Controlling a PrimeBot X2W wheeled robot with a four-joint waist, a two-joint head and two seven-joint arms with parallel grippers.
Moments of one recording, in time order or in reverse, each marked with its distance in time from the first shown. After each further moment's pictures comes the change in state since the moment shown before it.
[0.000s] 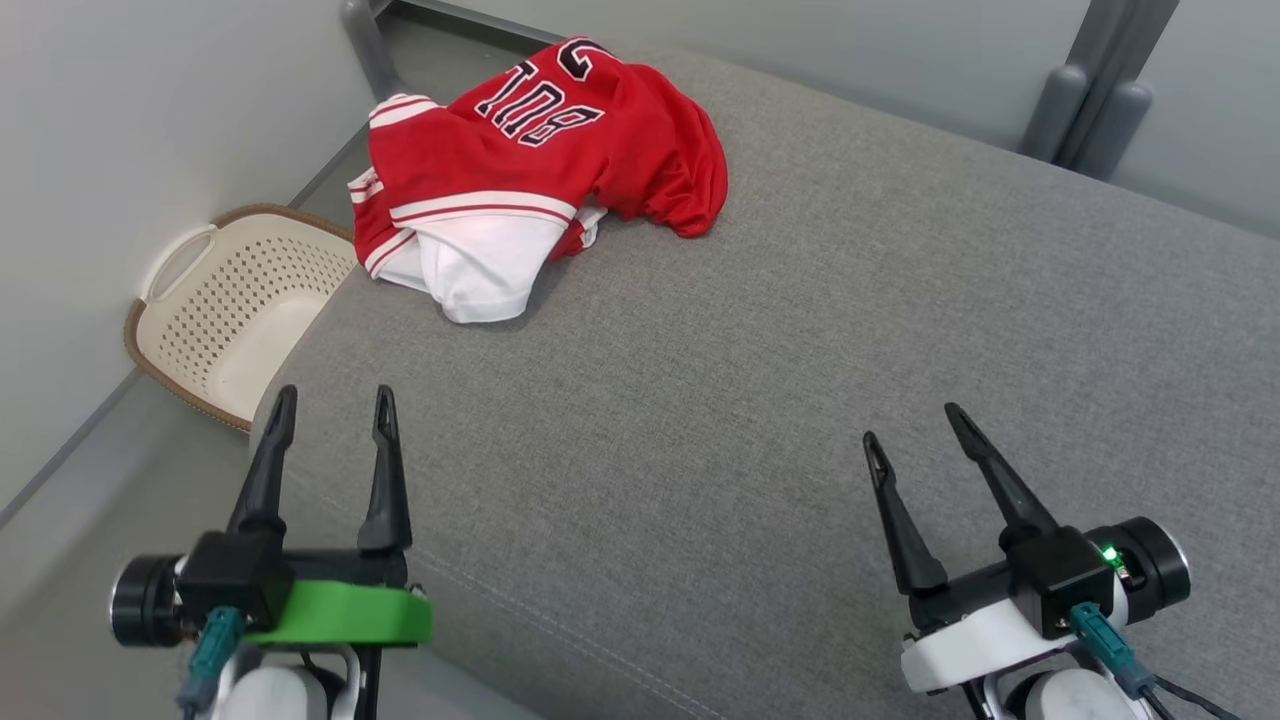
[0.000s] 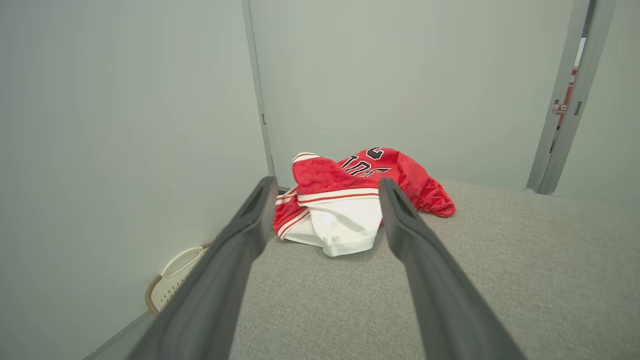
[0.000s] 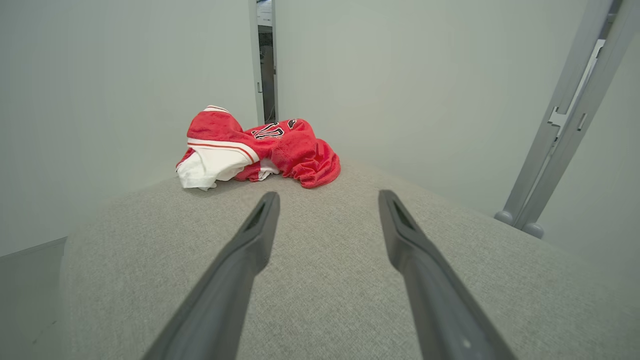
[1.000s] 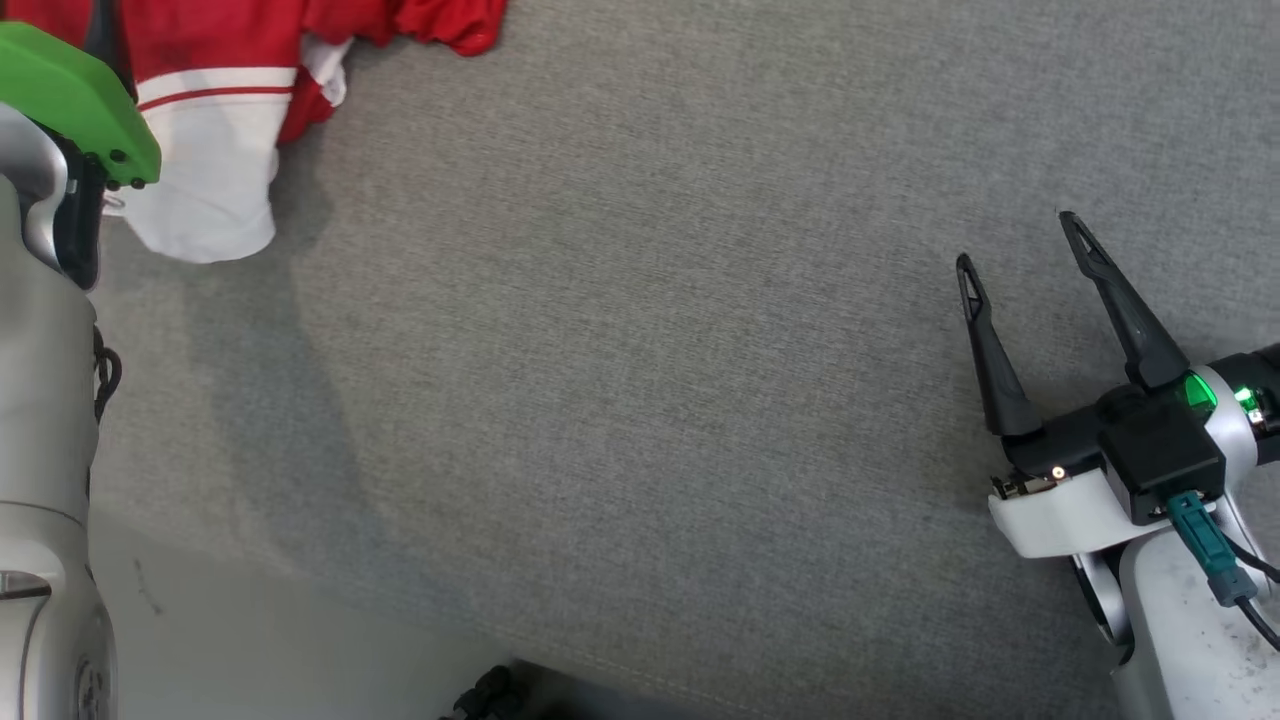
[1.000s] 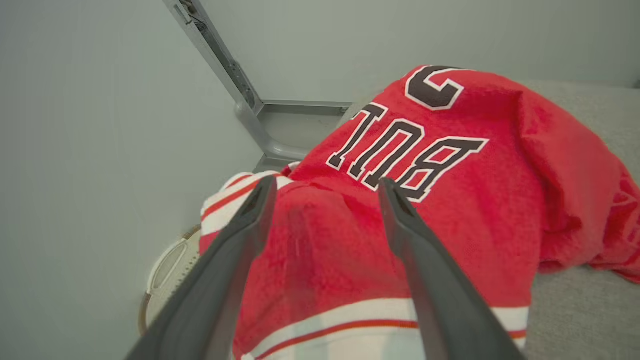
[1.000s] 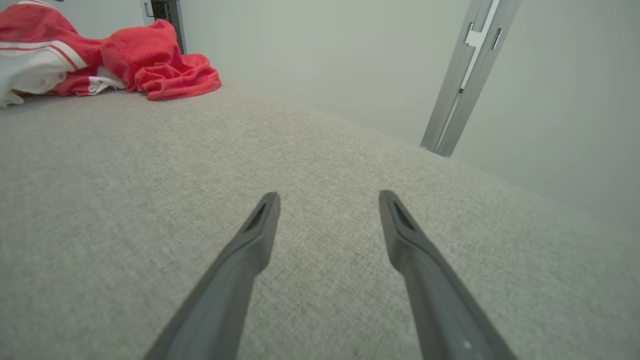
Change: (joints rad) left arm -1.096 0.237 0.007 1.024 -0.121 -0.103 0.213; right arm -0.198 -0.145 -0.066 -0.117 -0.104 0.000 0.000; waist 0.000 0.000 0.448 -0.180
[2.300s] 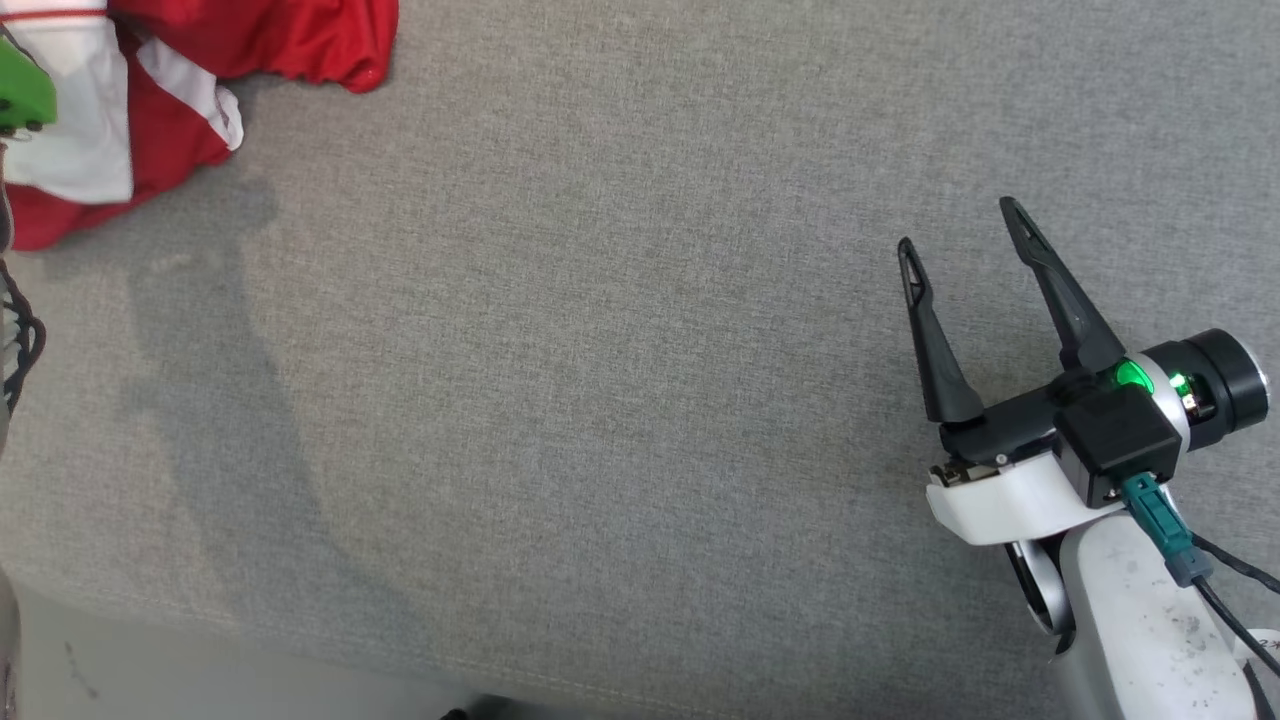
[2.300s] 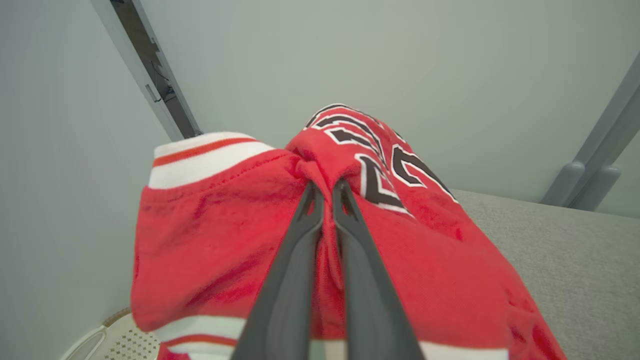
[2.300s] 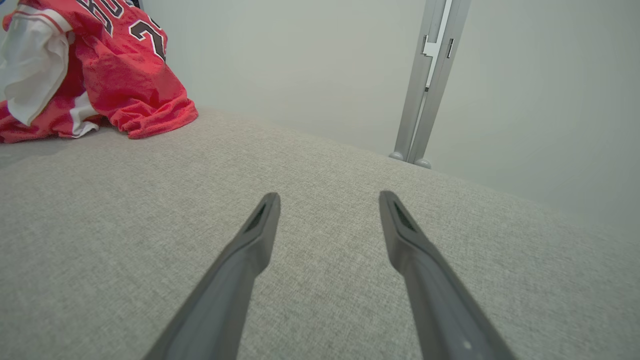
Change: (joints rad) left arm -0.064 0.101 -0.162 0.025 -0.288 -0.001 -0.193; right arm -0.046 0.085 0.048 0.030 0.042 0.000 -0.002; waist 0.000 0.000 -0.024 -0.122
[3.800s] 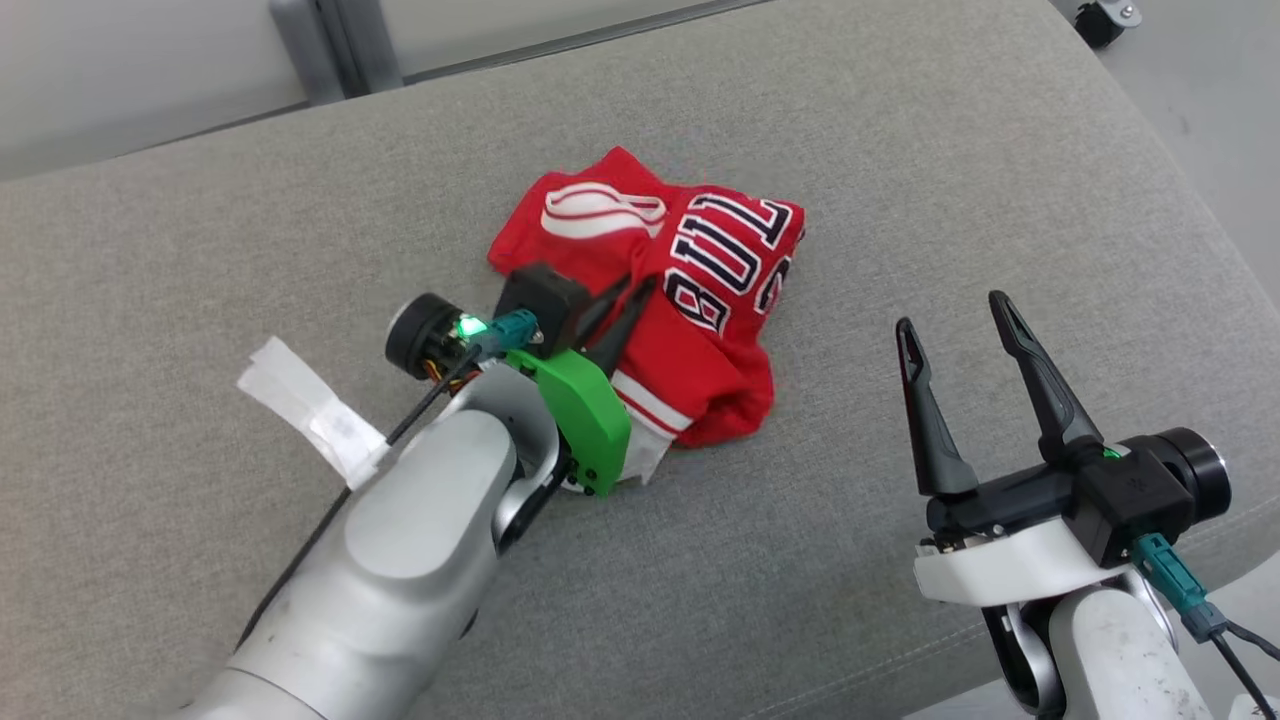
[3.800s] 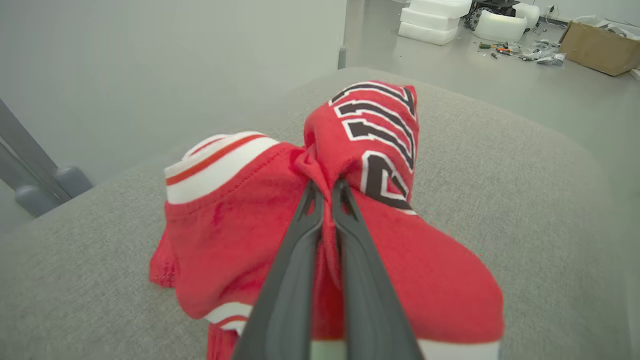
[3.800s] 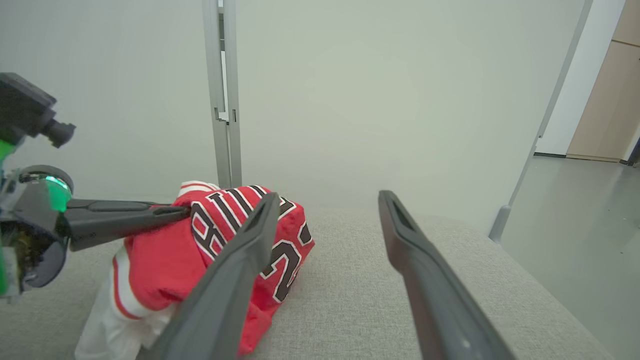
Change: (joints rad) left arm 0.425 -0.289 -0.584 -0.387 -0.016 0.019 0.127; right arm 0.136 0.057 -0.015 -0.010 0.138 0.000 0.001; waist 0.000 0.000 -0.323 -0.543
